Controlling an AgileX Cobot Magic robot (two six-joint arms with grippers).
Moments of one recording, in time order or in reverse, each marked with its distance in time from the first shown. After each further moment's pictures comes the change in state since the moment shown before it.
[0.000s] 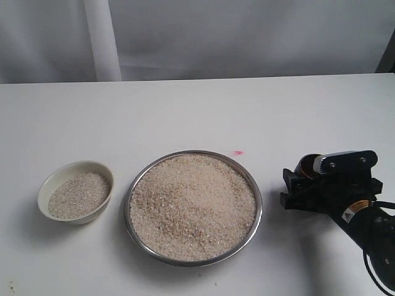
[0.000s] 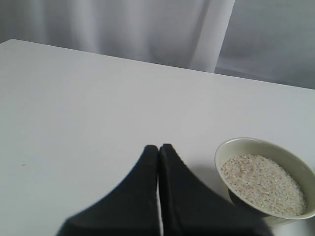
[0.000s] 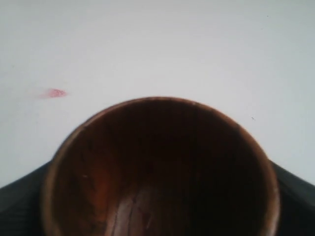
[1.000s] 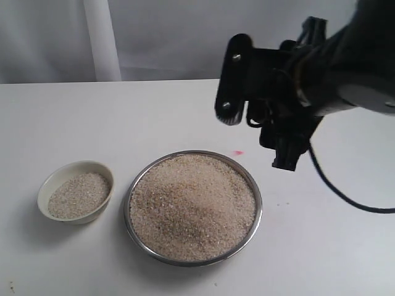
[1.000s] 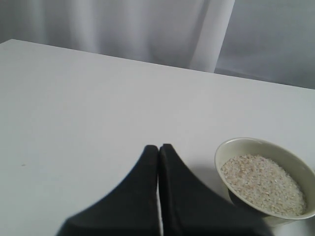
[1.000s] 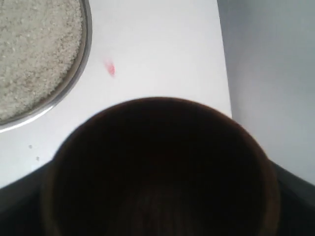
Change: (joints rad) left arm 0.000 0.000 0.000 0.000 0.000 0.000; right arm 0.483 -0.589 -0.755 -0.813 2.026 -0.246
